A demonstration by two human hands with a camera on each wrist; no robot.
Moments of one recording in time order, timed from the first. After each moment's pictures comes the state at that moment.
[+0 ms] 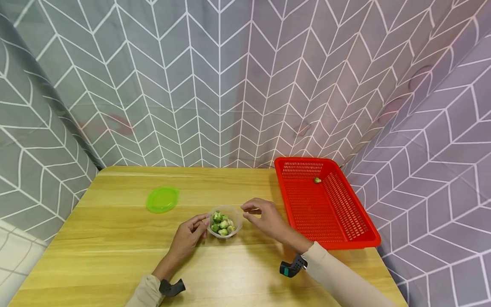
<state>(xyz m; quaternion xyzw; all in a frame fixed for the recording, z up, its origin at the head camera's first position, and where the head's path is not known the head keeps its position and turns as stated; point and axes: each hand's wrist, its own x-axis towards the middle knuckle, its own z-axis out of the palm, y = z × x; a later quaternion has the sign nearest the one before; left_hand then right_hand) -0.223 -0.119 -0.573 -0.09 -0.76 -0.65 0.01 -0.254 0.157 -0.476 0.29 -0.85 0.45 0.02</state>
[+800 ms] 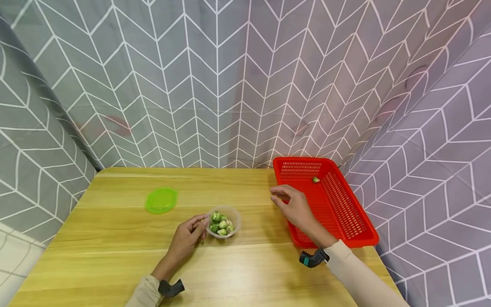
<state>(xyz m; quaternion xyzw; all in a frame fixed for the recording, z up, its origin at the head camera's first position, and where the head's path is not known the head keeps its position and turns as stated) -0.224 -0.119 -0.574 -0.08 -0.76 -0.65 0.01 -0.266 0.225 -0.449 0.17 -0.89 0.42 0.11</state>
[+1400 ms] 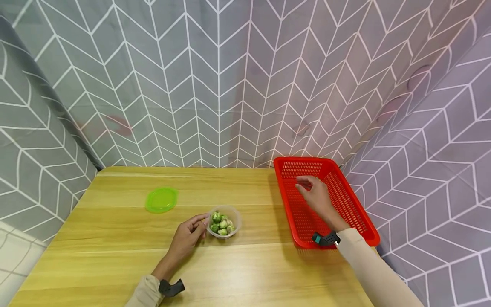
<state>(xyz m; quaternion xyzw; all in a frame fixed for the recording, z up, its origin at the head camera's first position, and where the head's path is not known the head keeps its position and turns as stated) -0.224 -0.119 -0.575 -0.08 -0.76 -0.65 0.01 -0.308 0.292 -0.454 0.10 -0.92 0.35 0.15</state>
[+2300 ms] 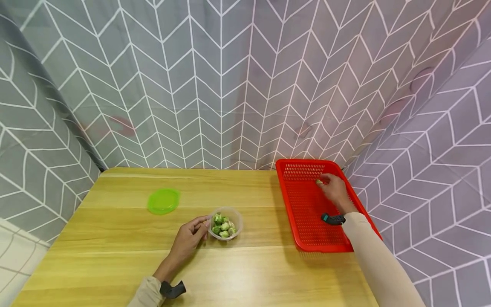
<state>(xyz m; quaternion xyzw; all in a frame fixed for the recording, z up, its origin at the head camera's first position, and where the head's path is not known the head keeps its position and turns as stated) -0.222 -0.119 -0.575 -0.09 -0.77 -0.64 0.02 -0.358 0.371 -0.473 0.01 -0.96 0.26 0.09</state>
